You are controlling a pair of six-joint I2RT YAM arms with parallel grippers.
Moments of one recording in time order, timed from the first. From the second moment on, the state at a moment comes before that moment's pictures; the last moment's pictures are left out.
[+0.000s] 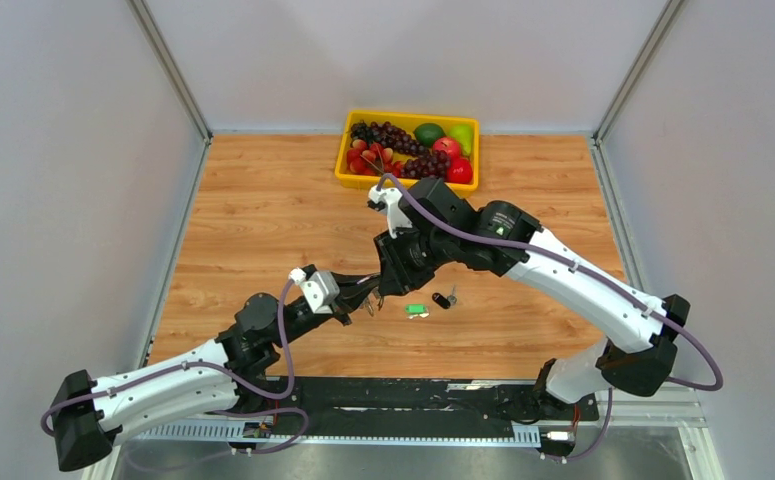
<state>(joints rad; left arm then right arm) -1.05 0.65 0.32 0.55 0.02 0.09 1.03 1.46 1.70 -1.05 -0.23 0.40</state>
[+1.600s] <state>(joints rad) -1.05 0.54 0.35 0.63 -0.07 -0.14 1.13 0.84 0.67 0.40 -0.09 0.91</state>
